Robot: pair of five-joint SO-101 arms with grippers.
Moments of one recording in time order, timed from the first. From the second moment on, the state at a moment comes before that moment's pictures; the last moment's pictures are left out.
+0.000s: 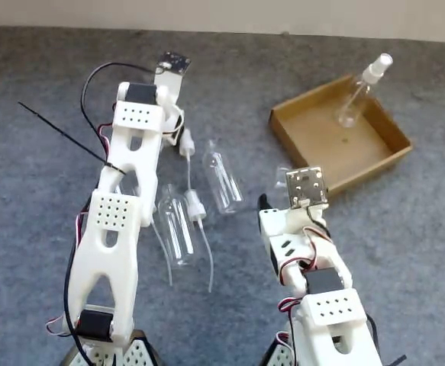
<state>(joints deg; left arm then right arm) 1.2 71.4 -81.3 92.6 -5.5 -14.7 -65.1 85.5 18.9 3.1</state>
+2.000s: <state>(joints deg) 18.5 7.0 -60.4 100.9 -5.5 -22.2 -65.3 95.1 -15.1 3.1</state>
